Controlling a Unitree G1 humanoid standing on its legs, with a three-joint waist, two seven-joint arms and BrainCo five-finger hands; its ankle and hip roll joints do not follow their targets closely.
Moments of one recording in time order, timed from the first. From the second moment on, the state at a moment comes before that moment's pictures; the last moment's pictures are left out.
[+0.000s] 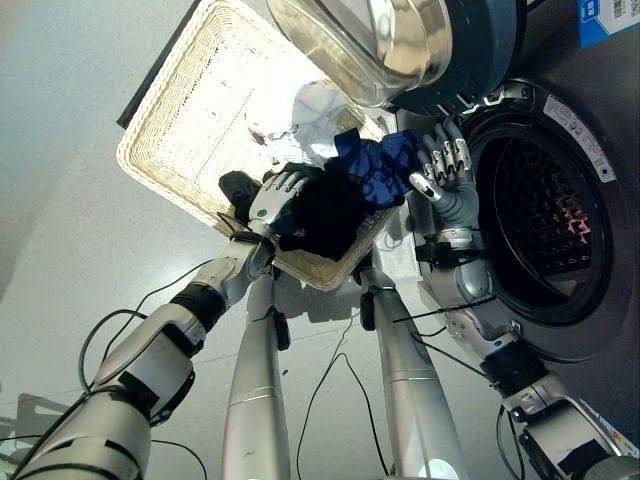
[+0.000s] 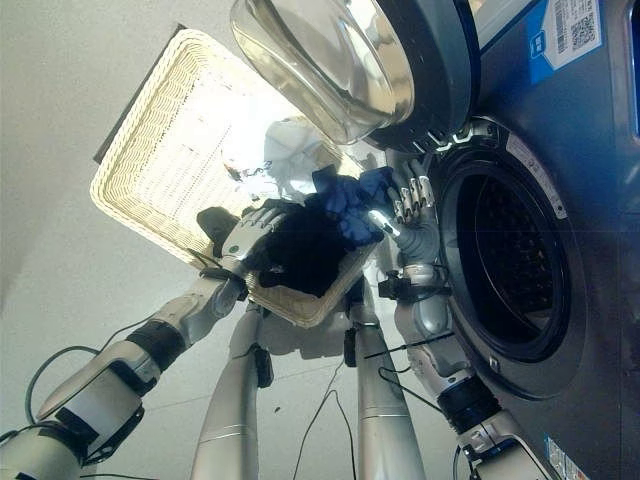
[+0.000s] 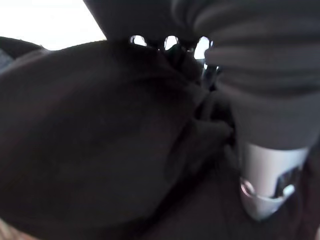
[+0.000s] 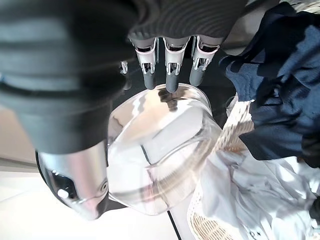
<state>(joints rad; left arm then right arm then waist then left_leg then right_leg) -0.88 0.47 -0.73 0.79 0.58 -0.05 0.43 -0.51 -0.37 0.37 0.16 0.64 -0.53 -0.30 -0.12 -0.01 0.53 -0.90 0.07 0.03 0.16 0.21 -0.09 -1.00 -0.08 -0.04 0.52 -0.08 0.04</state>
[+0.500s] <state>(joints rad) -0.91 0.43 -0.73 0.85 0.66 -0.03 0.47 -0.54 -0.32 0.39 0.19 0.64 -0.54 -0.29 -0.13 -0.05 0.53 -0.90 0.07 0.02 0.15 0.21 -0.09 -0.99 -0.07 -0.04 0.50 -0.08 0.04</state>
